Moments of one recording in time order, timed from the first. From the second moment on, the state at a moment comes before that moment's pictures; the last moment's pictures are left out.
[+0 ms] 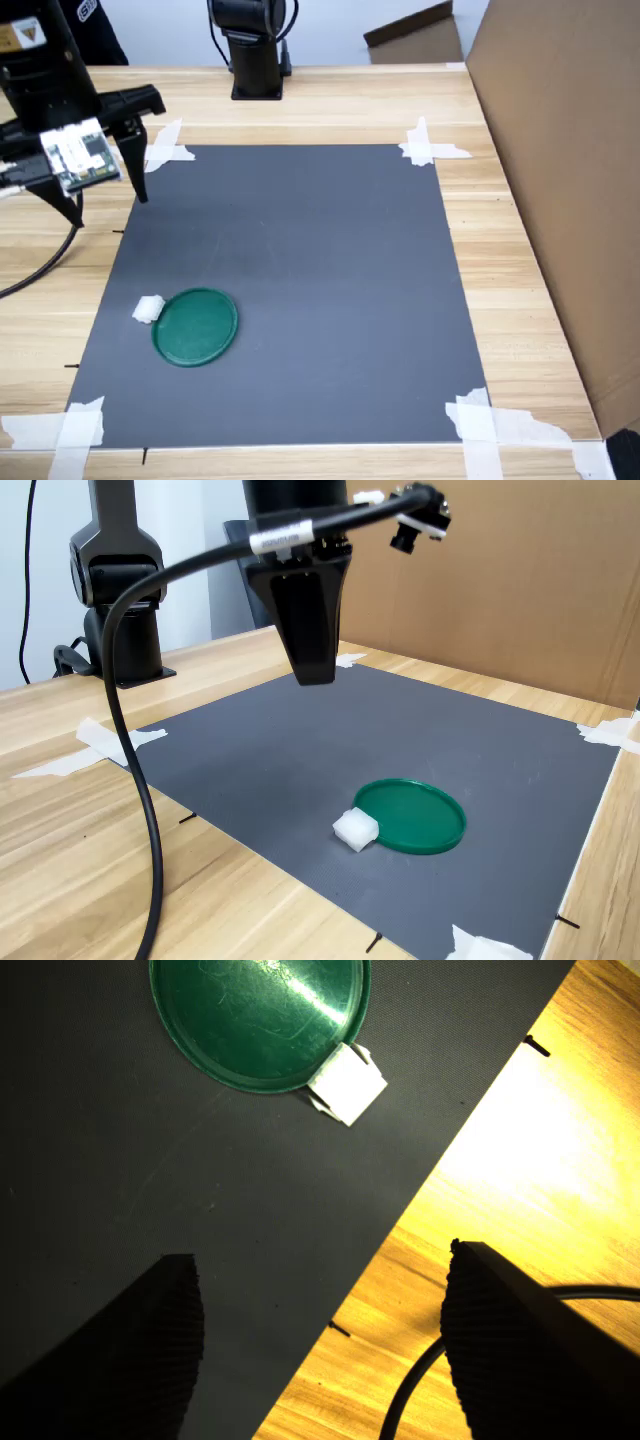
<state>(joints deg) -14.7 100.2 -87.7 5.3 64.0 -51.0</state>
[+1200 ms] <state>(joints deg) -10.0 110.7 -87.7 0.0 56.2 -50.4</state>
